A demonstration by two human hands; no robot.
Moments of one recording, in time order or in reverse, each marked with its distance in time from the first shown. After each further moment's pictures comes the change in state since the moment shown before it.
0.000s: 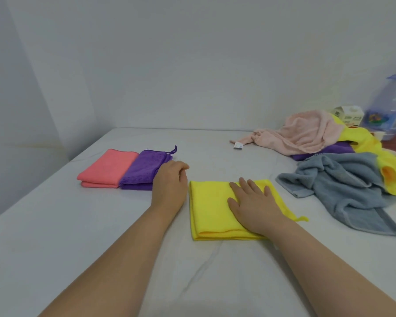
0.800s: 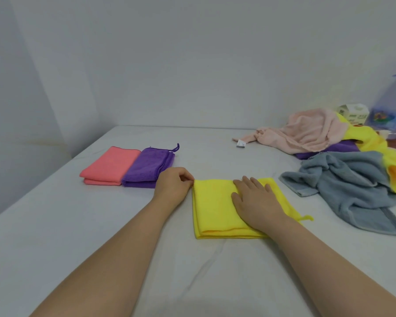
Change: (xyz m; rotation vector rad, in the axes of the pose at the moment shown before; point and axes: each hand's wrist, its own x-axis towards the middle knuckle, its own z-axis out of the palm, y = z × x) left_hand 0.007 -0.011 0.002 -0.080 -0.311 -0.258; right_hand 0.006 -0.004 0.001 0.071 0.082 0.017
